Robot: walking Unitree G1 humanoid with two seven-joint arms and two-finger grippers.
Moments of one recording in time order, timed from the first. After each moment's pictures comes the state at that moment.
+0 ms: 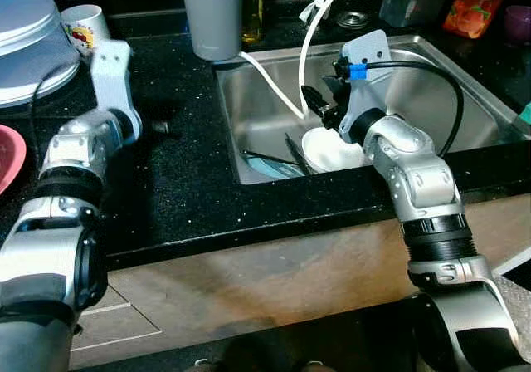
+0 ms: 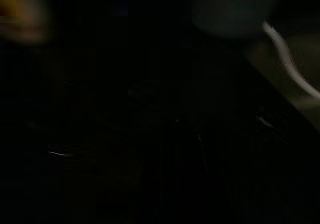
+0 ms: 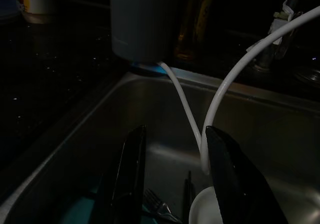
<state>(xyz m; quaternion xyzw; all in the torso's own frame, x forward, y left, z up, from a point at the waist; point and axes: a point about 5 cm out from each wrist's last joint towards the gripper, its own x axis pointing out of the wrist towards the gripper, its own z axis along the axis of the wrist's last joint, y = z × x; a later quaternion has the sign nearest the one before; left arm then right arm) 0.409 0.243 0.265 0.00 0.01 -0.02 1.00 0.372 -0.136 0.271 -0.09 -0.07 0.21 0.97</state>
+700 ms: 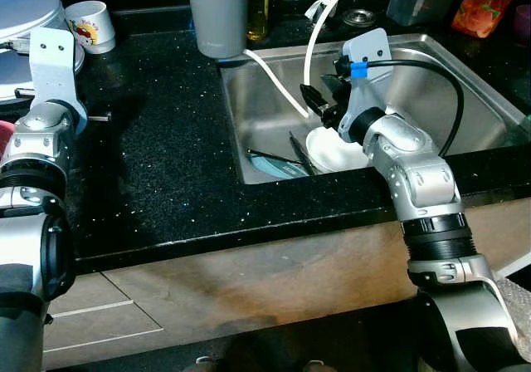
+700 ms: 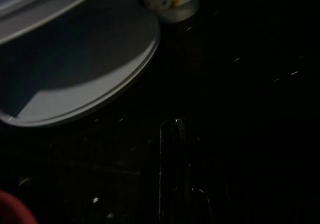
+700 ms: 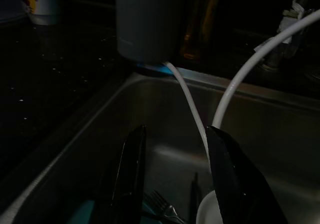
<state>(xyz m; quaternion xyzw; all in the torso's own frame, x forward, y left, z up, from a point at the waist) 0.393 0.305 0.259 0.10 0.03 0.17 0.98 0.372 -0.136 0.272 -0.09 -0.07 0.21 0.97</state>
